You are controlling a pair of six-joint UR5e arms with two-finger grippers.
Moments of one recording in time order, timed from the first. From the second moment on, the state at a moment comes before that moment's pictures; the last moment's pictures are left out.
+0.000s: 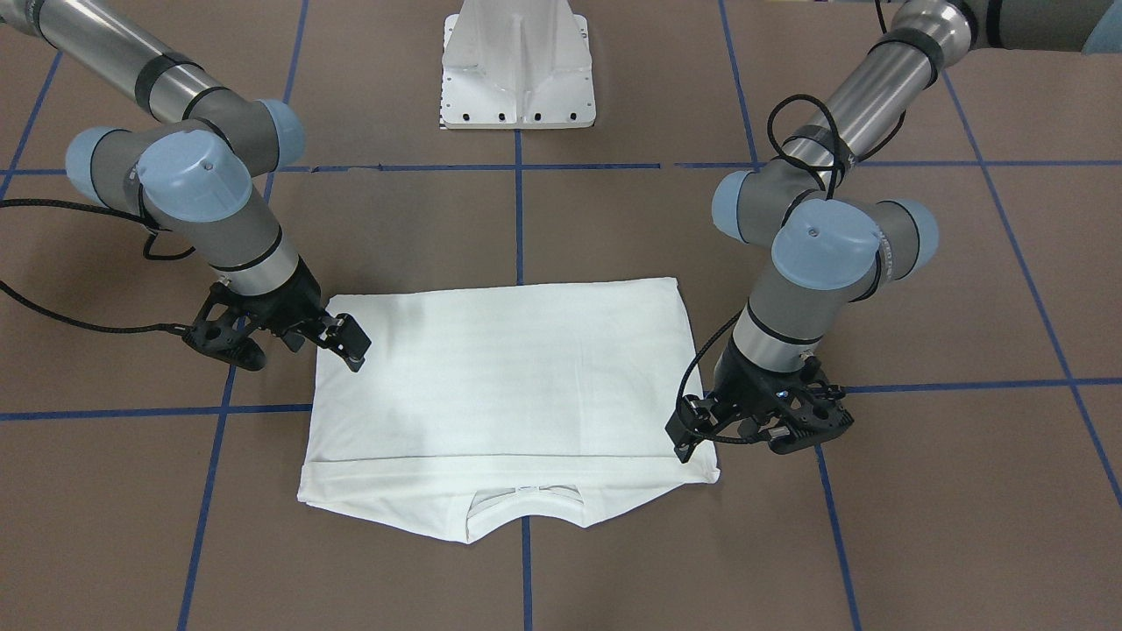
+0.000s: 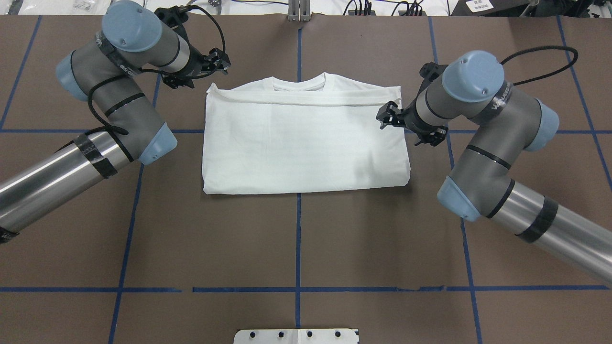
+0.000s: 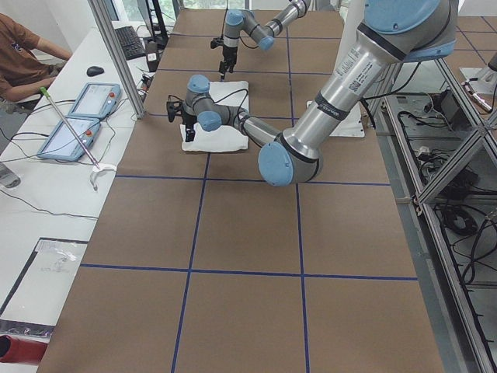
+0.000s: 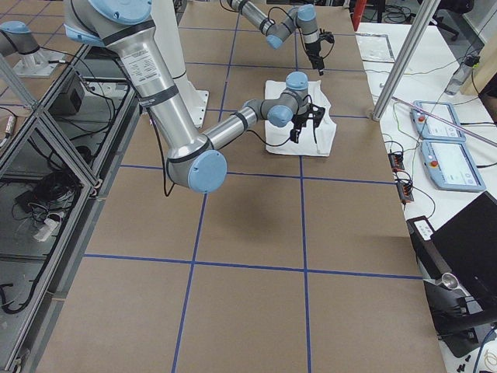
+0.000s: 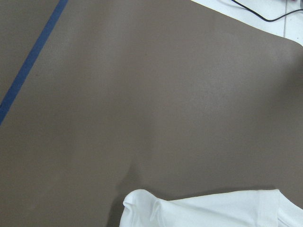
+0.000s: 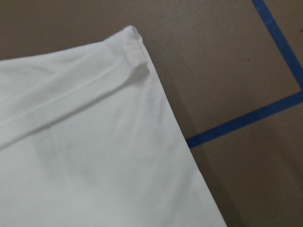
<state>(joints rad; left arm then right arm) -0.85 -2.28 -1.26 -2.13 -1.89 -1.37 0.72 -1.14 1.62 -1.23 1.93 1.51</state>
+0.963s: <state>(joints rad) -0.85 -2.28 -1.28 -2.13 -1.89 -1.37 0.60 -1.26 1.72 -1.23 1.86 1.58</state>
